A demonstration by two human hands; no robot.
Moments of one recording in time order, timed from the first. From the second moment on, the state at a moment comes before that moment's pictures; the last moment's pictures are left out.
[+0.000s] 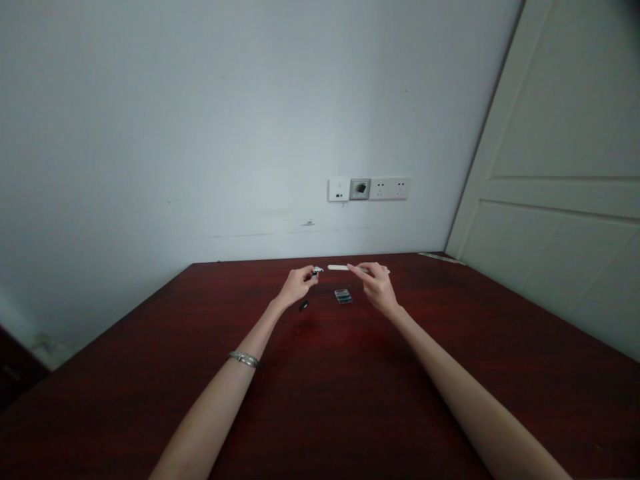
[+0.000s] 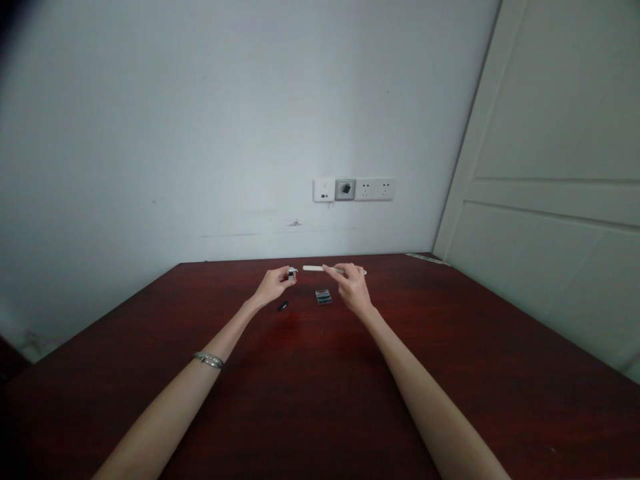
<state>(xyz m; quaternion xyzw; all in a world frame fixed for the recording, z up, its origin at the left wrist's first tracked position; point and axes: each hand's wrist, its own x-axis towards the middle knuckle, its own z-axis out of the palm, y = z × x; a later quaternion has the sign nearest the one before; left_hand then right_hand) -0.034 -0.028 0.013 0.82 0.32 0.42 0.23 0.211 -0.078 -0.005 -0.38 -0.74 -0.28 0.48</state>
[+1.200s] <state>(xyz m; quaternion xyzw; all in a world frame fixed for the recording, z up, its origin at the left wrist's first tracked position) -0.021 -0.029 0.004 0.80 0.34 0.42 0.26 0.199 -0.082 0.000 -0.36 -0.77 -0.29 0.44</state>
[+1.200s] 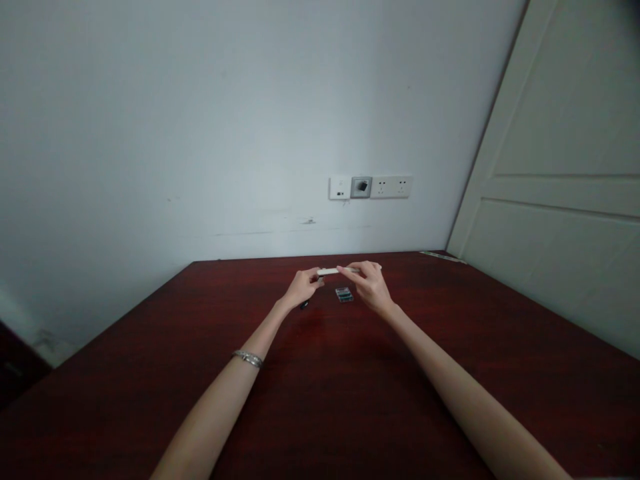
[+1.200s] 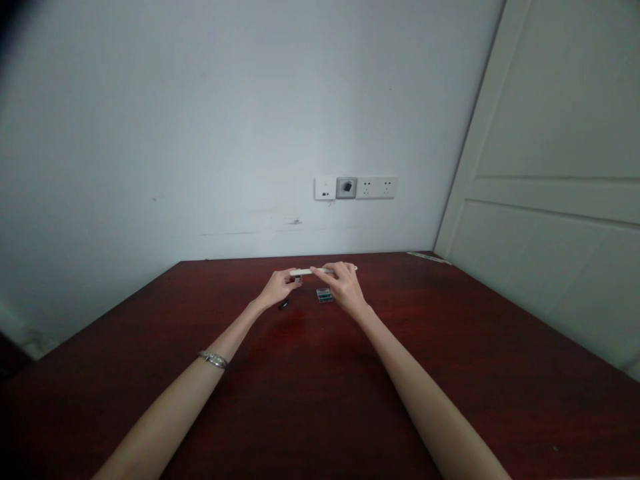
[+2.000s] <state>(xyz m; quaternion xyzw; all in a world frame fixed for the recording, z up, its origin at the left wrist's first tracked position) -0.026 -0.028 0.010 0.80 0.30 0.44 0.27 0.220 -0.079 -0.001 -0.39 -0.74 -0.28 0.47</state>
